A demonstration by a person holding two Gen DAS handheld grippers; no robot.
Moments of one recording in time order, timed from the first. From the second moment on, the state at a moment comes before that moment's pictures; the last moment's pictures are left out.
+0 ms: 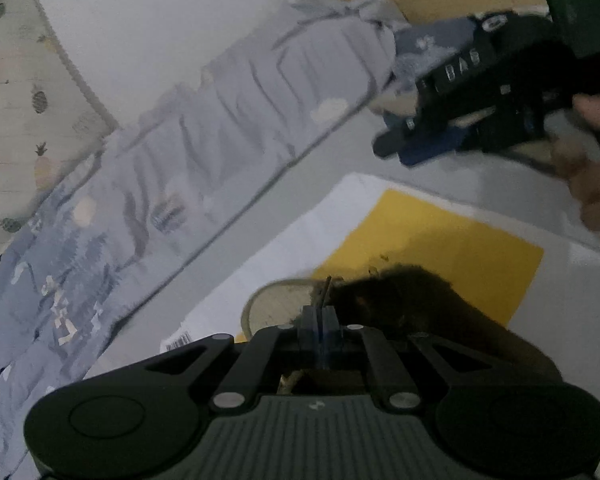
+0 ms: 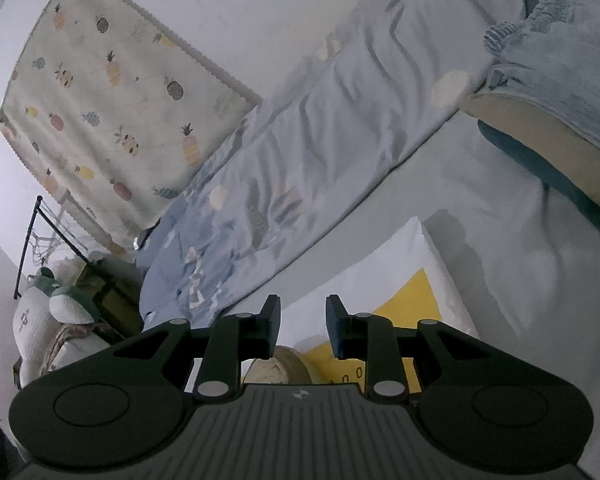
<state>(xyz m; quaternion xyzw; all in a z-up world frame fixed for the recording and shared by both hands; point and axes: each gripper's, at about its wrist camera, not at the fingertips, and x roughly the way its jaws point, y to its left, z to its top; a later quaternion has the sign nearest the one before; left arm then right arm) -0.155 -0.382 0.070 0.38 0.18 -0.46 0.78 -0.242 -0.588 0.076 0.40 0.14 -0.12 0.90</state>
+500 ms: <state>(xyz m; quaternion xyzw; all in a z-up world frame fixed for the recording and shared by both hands) -0.154 -0.394 0.054 0.41 0.22 -0.45 0.77 -0.242 -0.590 0.077 0.41 0.14 -0.11 0.89</state>
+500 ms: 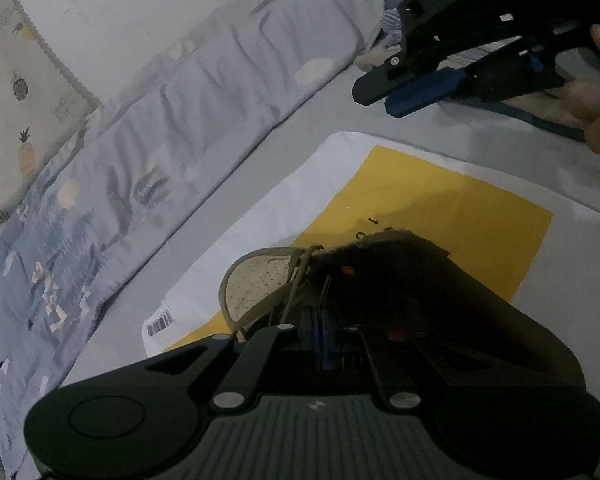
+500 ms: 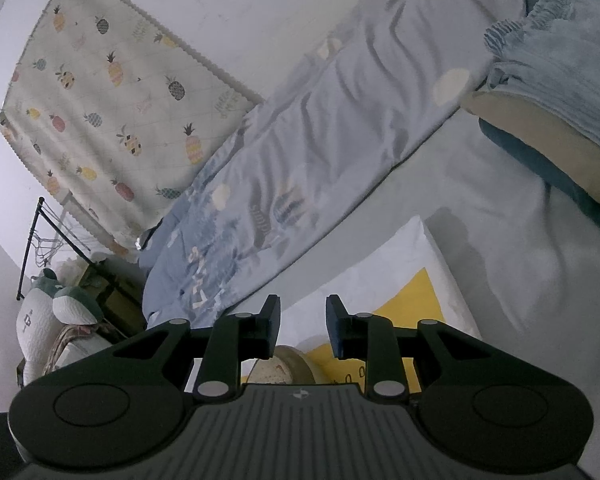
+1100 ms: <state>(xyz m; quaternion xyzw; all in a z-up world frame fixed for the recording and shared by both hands) -0.150 -0.401 0.050 0.38 0.22 -0.45 0.78 -0.240 -0.592 0.076 0.41 0.14 -0.11 0.89</state>
